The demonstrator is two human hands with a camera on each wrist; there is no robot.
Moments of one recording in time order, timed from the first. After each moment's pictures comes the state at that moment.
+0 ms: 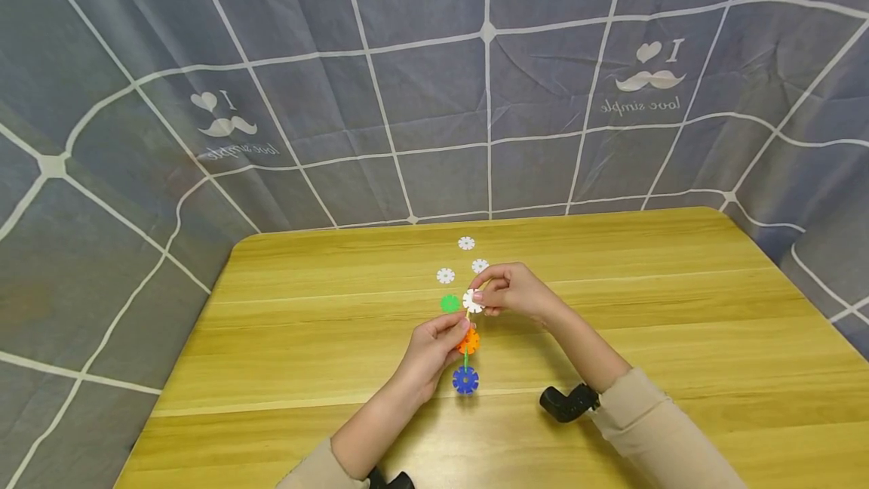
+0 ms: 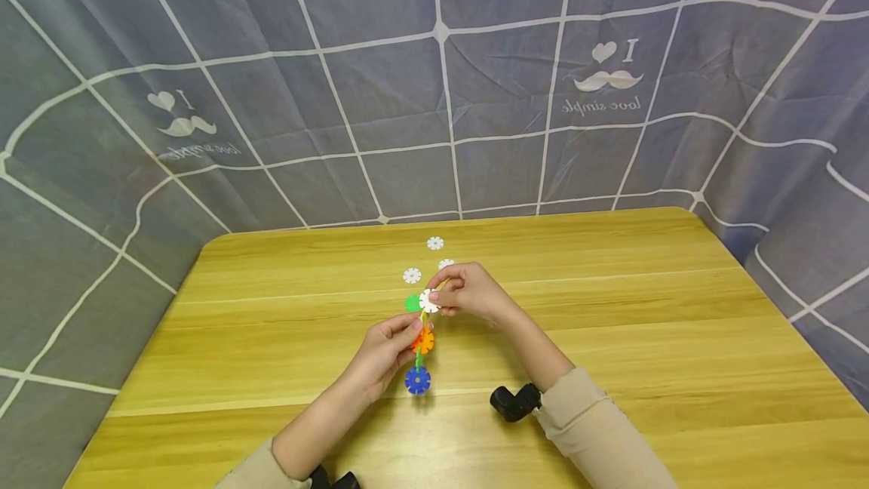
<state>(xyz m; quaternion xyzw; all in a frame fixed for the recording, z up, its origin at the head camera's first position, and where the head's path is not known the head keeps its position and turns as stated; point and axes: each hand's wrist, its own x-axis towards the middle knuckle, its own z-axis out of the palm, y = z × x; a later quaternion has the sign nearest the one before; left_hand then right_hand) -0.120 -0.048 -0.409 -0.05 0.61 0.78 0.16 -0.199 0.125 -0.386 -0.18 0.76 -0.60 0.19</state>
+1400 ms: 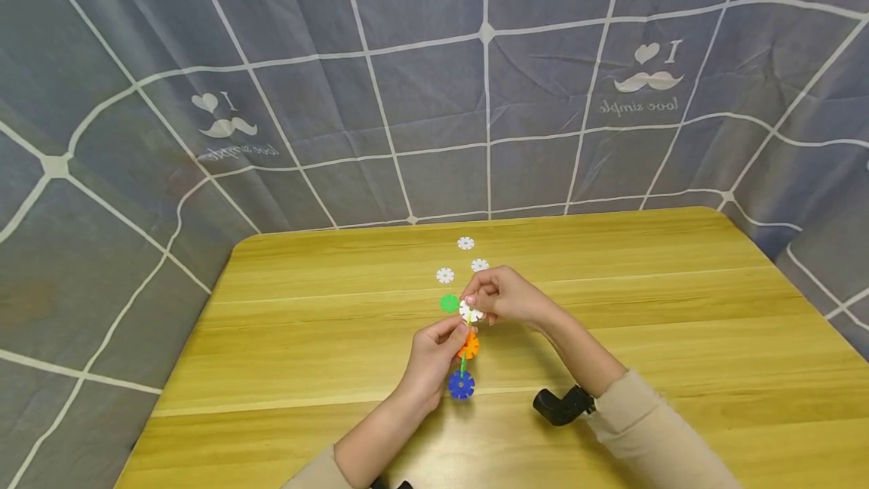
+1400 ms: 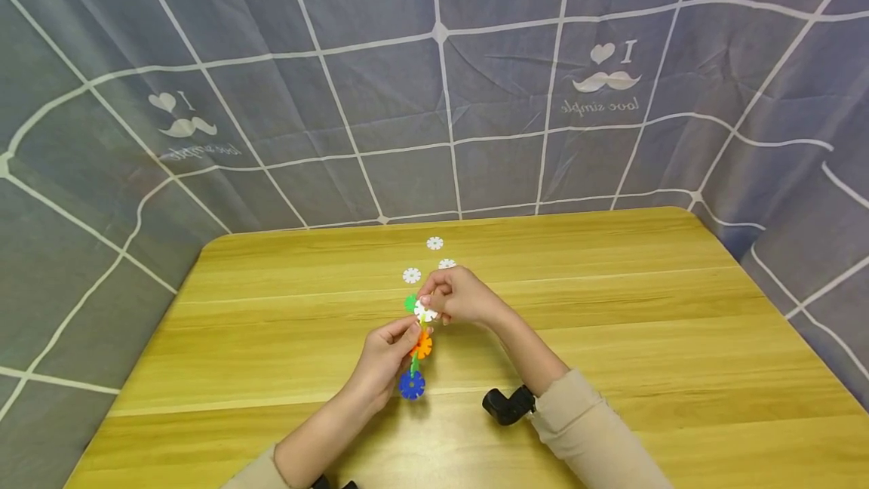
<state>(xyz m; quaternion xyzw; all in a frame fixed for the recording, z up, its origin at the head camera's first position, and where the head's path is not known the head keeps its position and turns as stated) -0.107 -0.041 -0.406 -0.04 0.61 0.79 0.09 -0.189 0.114 -0.375 -0.23 0.77 -0.56 0.21</state>
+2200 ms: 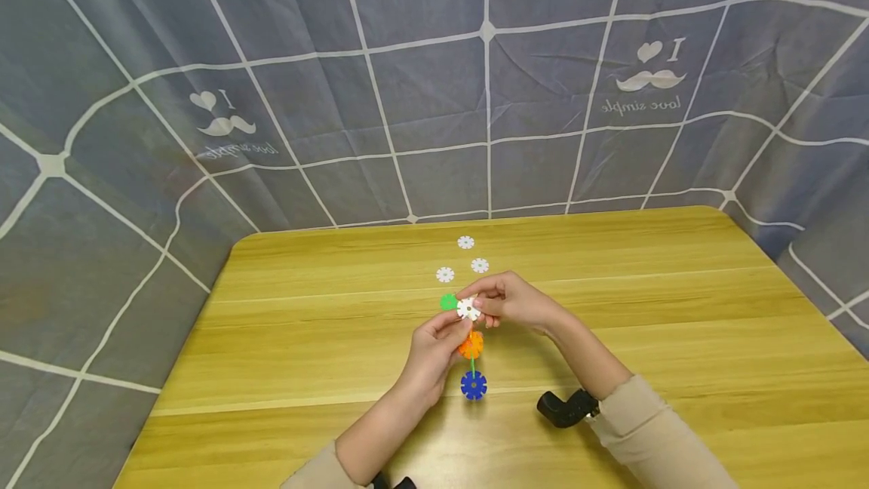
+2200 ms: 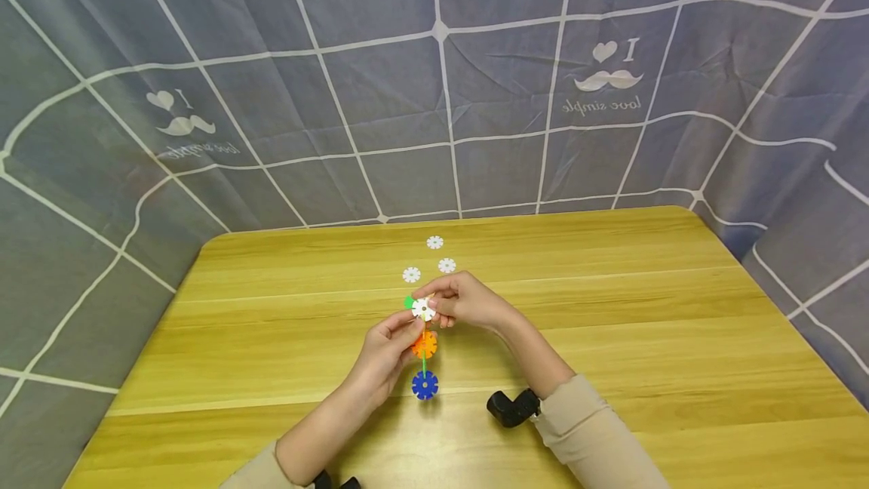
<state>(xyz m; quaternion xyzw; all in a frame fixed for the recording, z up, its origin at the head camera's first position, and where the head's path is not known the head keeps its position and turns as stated) -0.115 -0.038 -0.405 -0.07 0.56 0.82 0.11 -0.189 0.125 -0.381 -0.26 0.73 -0.58 0.24</state>
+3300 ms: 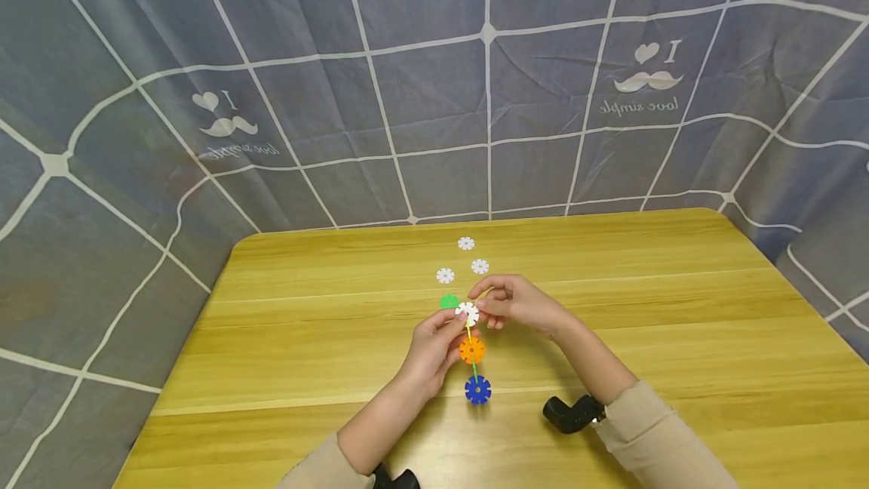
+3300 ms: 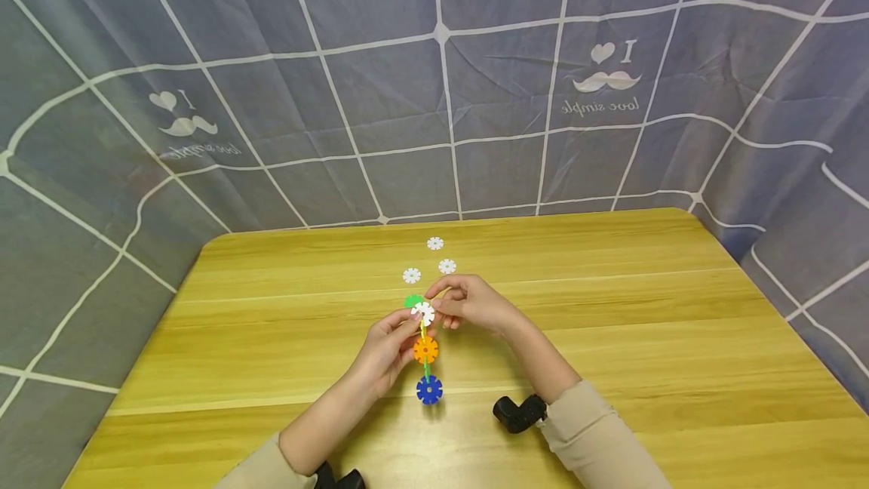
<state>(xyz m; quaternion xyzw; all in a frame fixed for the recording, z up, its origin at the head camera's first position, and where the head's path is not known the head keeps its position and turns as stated) -0.122 -0.041 -0.407 -0.10 0.56 0.81 0.14 -0.187 0.131 -0.392 -0.21 0.72 -0.61 0.24</state>
